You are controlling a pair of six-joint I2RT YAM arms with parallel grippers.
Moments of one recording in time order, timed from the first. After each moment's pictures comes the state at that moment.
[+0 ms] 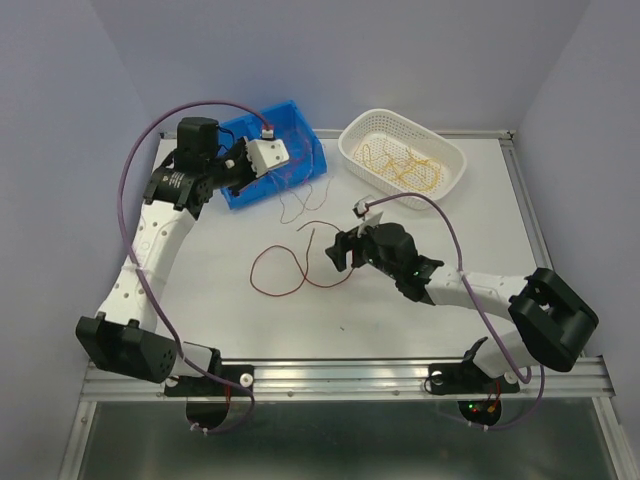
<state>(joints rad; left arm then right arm) -0.25 1.37 1.52 -0.75 0.45 0.88 0.81 1.43 0.68 0.45 0.09 0.27</state>
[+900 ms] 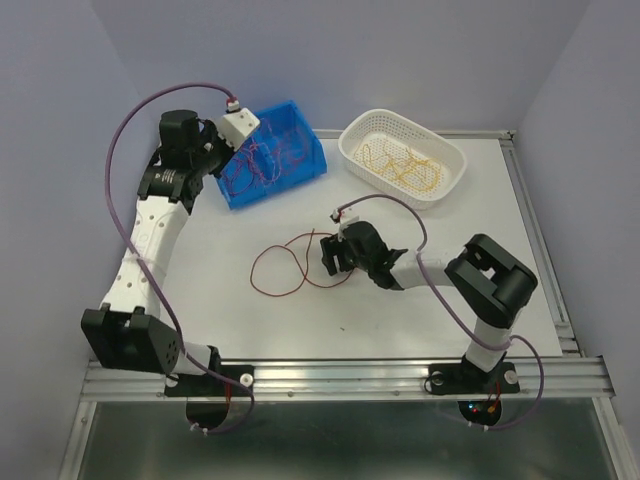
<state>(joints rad) -0.14 1.35 1.45 -0.52 0.21 0.68 0.80 1.81 0.85 0.39 0.12 0.24</state>
